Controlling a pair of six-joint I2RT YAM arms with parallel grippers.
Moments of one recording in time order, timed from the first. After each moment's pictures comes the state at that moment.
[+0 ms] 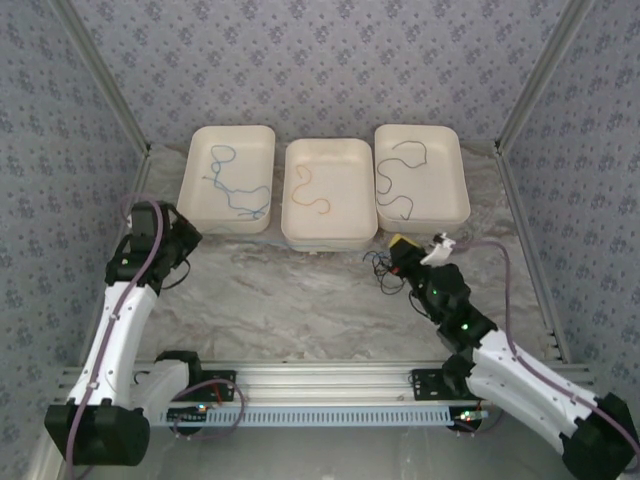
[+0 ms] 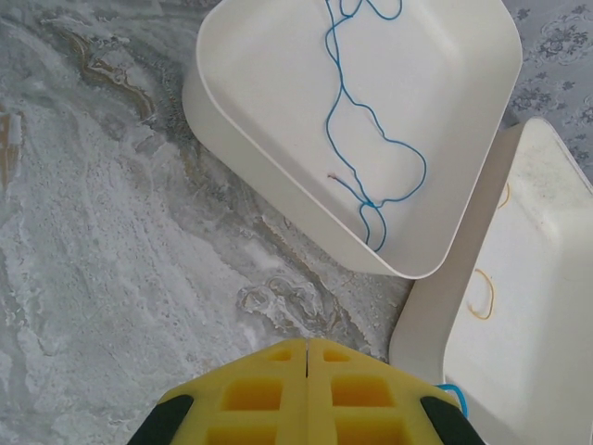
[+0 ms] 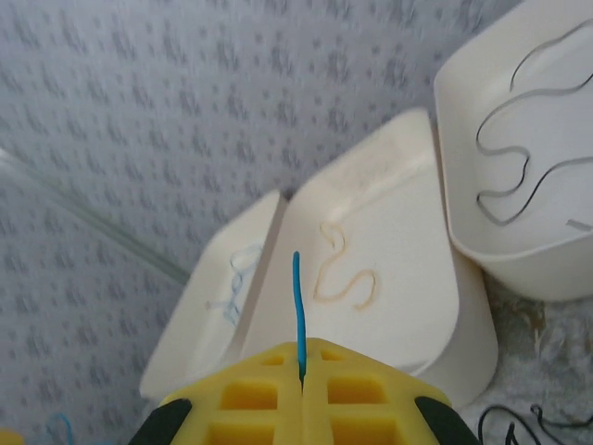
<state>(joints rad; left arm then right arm) -0.05 0.94 0.91 -0.71 0.00 -0.82 0.65 0.60 0.29 0.29 0.34 0.82</state>
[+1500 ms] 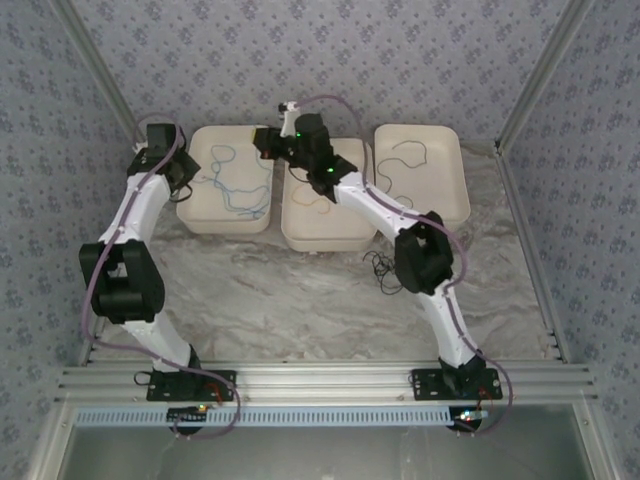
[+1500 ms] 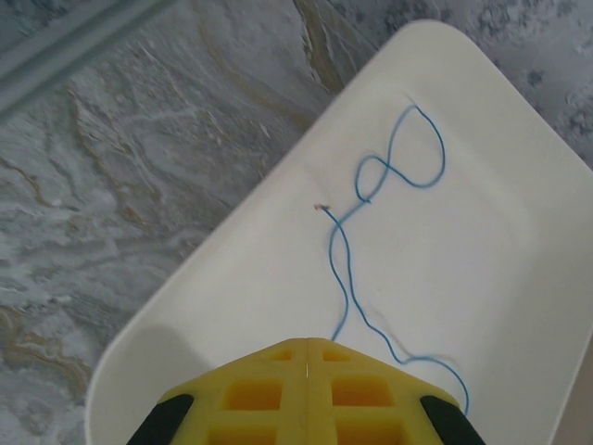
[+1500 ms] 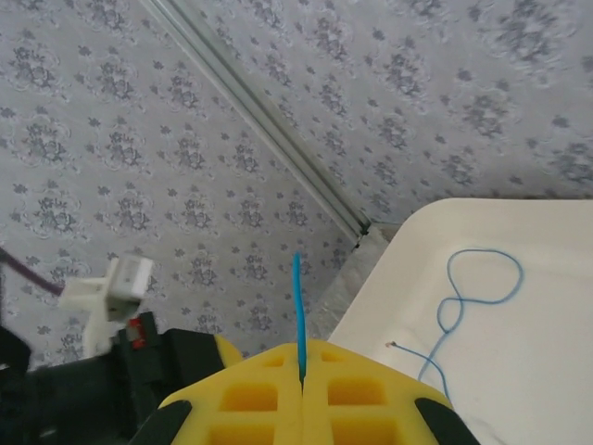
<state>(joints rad) 0.03 1.74 1.53 -0.59 -0.16 -0.70 0.68 2.32 2.18 0.07 -0.26 0.62</state>
